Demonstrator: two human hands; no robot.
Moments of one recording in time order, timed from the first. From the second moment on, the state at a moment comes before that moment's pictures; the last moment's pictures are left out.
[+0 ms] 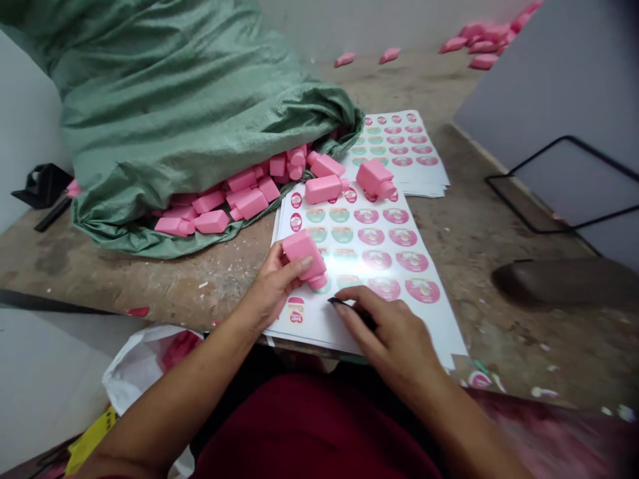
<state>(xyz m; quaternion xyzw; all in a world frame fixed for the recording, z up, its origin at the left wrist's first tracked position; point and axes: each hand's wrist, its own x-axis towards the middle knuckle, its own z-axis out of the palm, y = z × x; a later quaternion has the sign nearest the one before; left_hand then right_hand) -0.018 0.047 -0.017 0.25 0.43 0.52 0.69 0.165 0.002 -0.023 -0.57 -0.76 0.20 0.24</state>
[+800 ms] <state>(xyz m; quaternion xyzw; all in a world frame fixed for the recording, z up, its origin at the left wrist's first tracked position) -0.029 0.054 -0.022 0.09 0.35 0.56 0.75 0.124 0.005 -0.025 -0.56 -0.81 0.07 0.18</state>
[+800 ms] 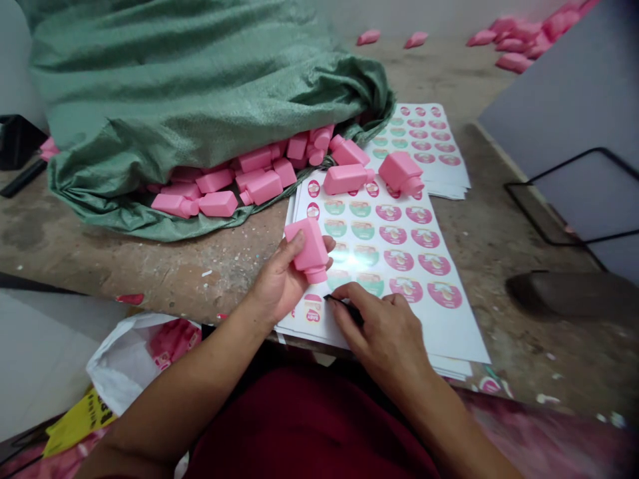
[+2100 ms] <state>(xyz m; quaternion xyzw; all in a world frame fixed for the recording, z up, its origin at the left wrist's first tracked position) -0.026 0.051 -0.019 0.17 0.40 0.54 0.72 0.134 0.007 0.007 -0.56 -0.52 0.54 0.35</state>
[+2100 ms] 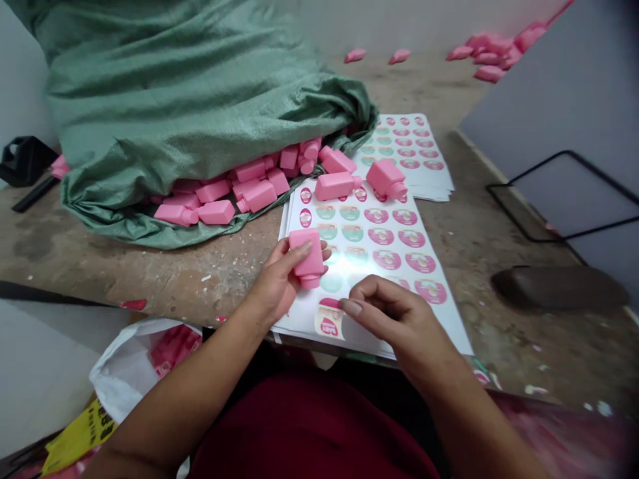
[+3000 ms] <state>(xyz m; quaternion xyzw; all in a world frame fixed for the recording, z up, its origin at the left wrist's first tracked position) -0.009 0.012 0.005 0.24 0.41 0.43 0.77 0.156 0.028 -0.005 -0.59 -0.54 0.46 0.39</state>
